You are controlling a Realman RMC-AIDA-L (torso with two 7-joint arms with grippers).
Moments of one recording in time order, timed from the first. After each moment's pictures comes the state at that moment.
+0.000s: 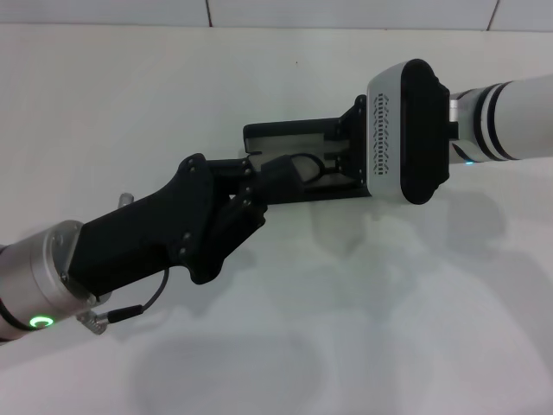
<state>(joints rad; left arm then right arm) -0.43 -2.04 1.65 0.32 0.73 1.89 -1.05 0.59 2.03 -1.81 -1.17 -2.30 -0.73 1.69</state>
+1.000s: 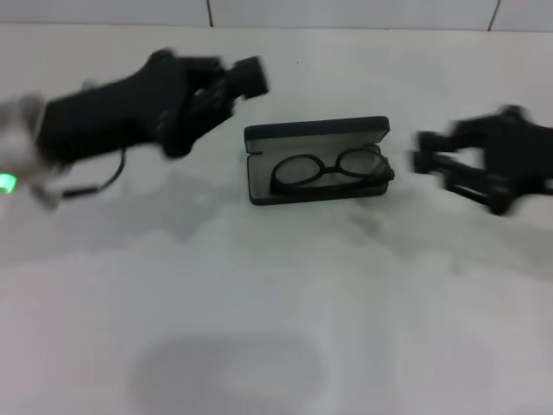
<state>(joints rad) -0.61 -1.89 1.53 0.33 0.82 1.77 -1.16 0.18 2.02 -1.26 -1.35 -1.57 -1.41 1.63</state>
